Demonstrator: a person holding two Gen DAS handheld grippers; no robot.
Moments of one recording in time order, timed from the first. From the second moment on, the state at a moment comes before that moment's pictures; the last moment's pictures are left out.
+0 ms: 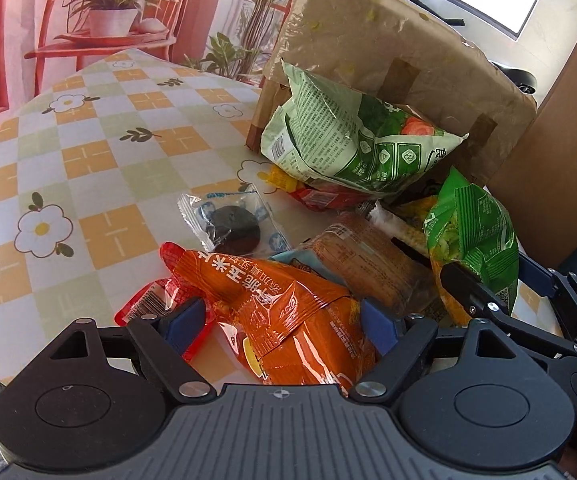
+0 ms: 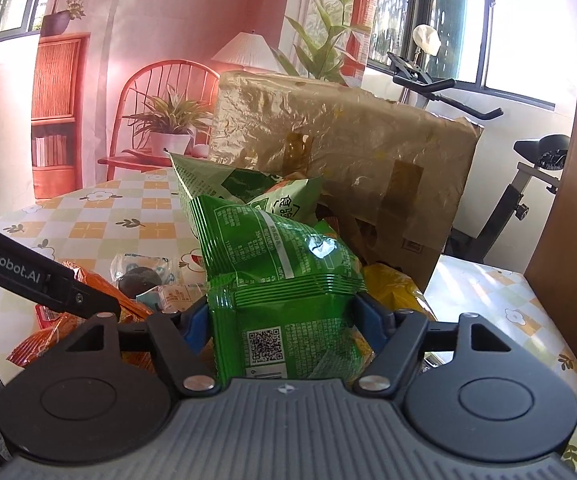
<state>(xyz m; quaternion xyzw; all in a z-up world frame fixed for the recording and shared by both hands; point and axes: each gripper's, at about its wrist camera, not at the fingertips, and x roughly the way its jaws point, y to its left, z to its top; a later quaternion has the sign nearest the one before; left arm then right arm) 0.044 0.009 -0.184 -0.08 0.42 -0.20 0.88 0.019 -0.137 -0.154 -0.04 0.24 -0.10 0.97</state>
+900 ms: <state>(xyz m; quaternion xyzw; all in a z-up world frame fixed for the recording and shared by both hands) 0.040 -0.005 -0.181 -0.04 0.39 -0.20 0.90 0.011 -0.143 -0.148 -0.01 0.23 -0.11 0.97</state>
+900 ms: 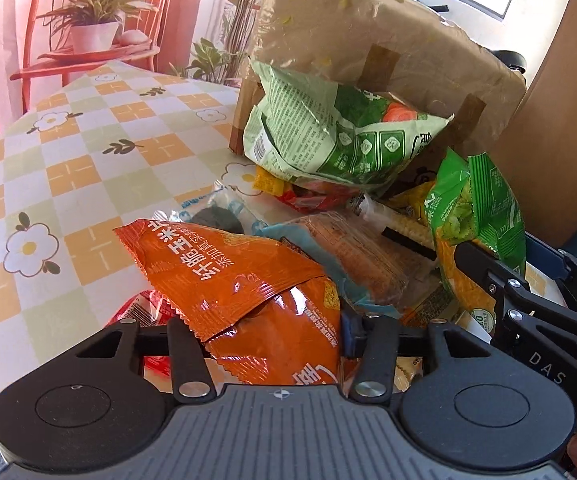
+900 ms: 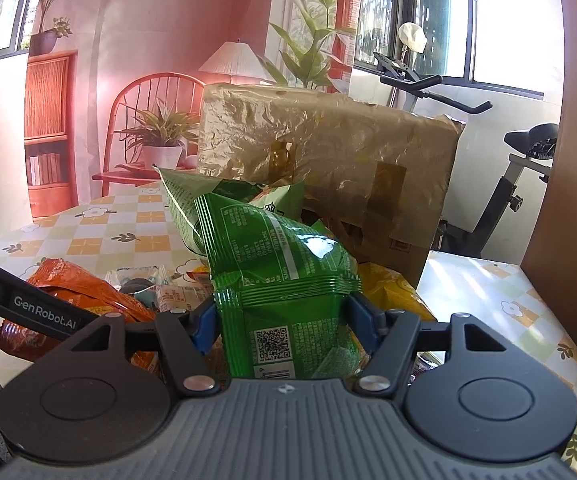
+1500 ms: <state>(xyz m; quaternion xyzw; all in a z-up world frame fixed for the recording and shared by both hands) 0.018 0.010 -0.116 0.00 0.25 -0.16 0.95 -0.003 -0.156 -0.104 0.05 0.20 -0.10 0.97</state>
